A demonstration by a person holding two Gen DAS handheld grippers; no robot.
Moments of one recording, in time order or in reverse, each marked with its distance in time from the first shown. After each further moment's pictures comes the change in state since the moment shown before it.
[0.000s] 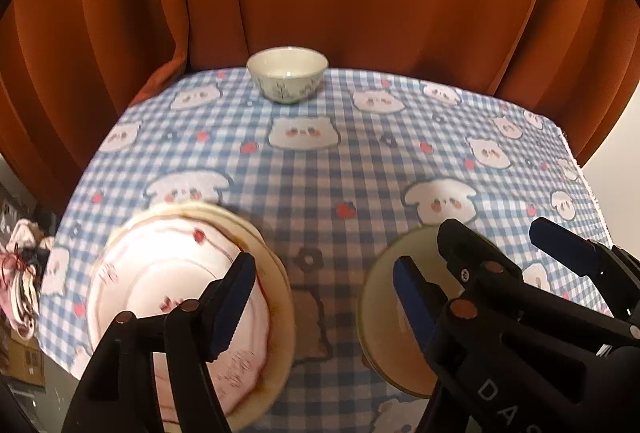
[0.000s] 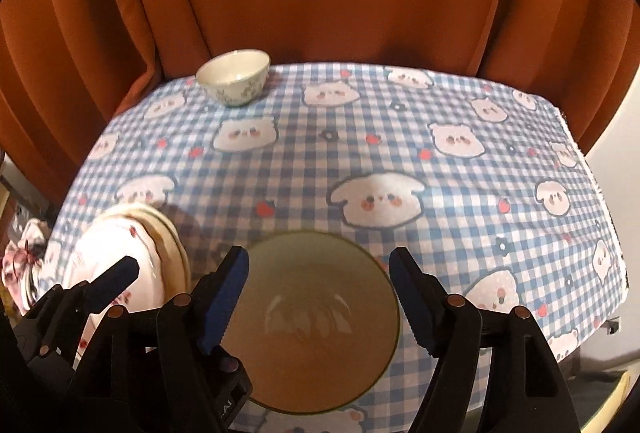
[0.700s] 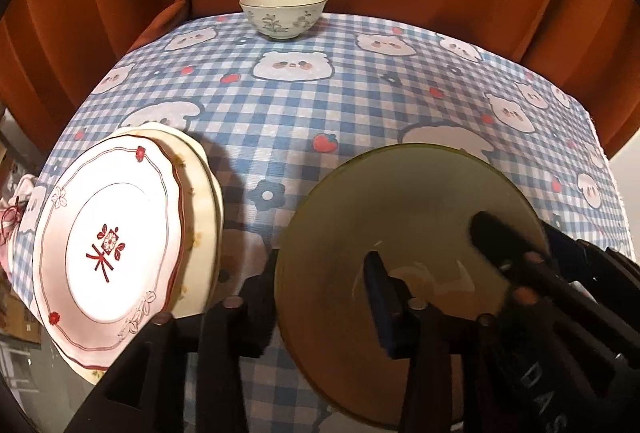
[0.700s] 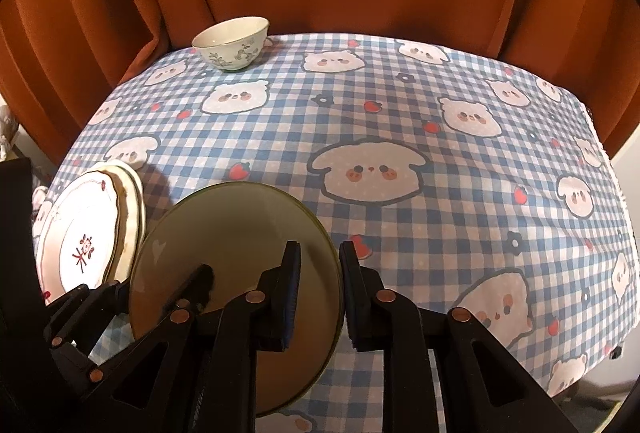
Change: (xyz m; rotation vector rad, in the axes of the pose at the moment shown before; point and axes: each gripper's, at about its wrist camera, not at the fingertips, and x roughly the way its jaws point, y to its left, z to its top) left arm 0.053 -0.045 -0.043 -0.084 0.119 0.075; right arm 0.047 -0.046 -0.030 -0.064 0.084 0.098
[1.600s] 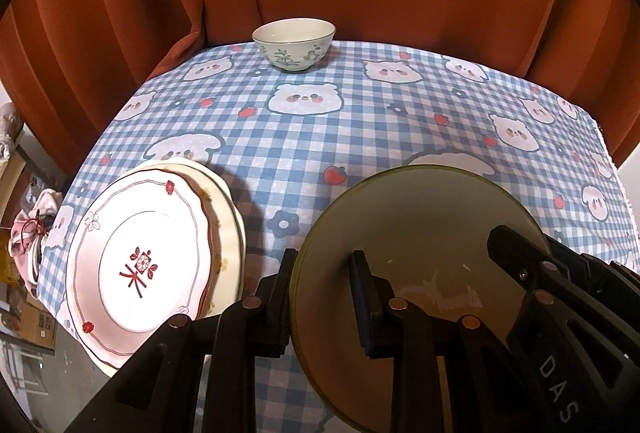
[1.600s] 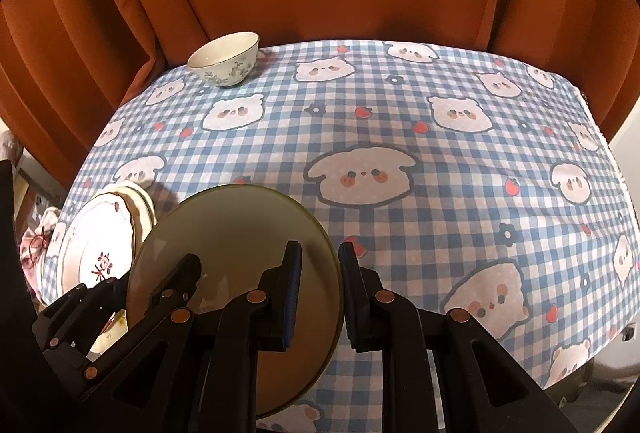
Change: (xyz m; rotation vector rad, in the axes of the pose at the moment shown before) left arm -0.025 -0.010 0.011 0.002 -0.073 0.084; right arm -0.020 -0.011 0.008 0.043 -0.014 0.026
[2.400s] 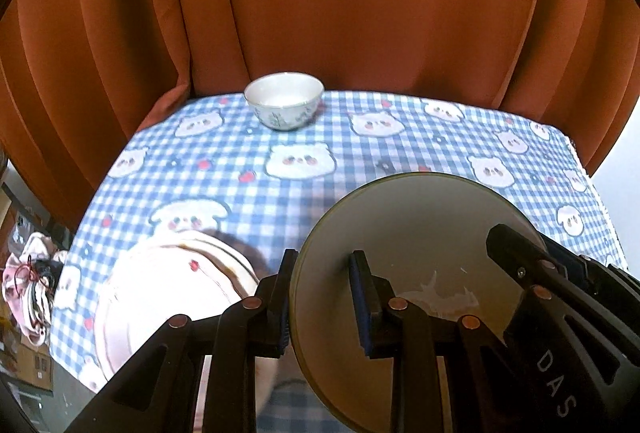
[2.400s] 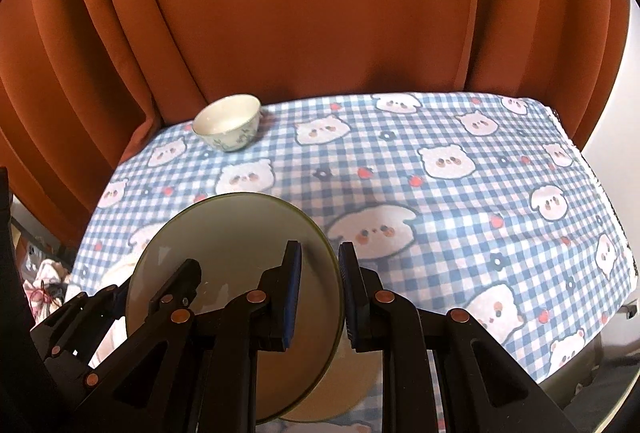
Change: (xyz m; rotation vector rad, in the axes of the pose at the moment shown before) left arm -0.029 0.022 0.039 0.069 -0.102 -0.093; right arm -0.041 0.032 0.029 0.090 -0.133 -0.074
